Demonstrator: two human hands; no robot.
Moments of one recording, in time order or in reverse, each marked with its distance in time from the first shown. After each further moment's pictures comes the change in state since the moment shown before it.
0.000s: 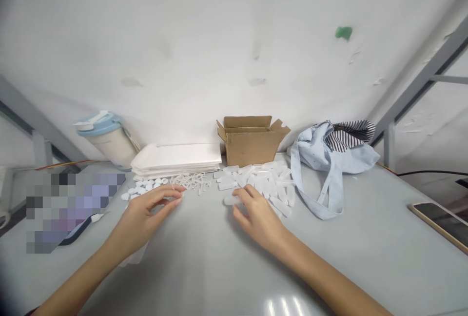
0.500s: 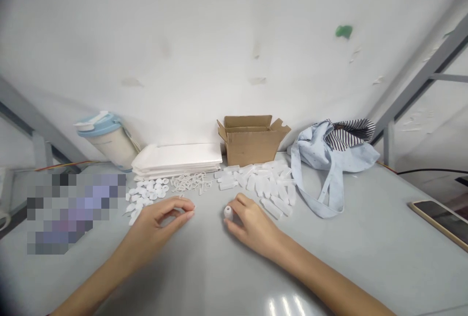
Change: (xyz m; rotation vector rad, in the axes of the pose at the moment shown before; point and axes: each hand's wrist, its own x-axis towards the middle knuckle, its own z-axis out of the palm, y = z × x) left_hand -0.009 0.018 0.014 -0.083 -0.124 0.028; right_hand -0.003 -0.013 0.007 0.046 -0.171 -0.050
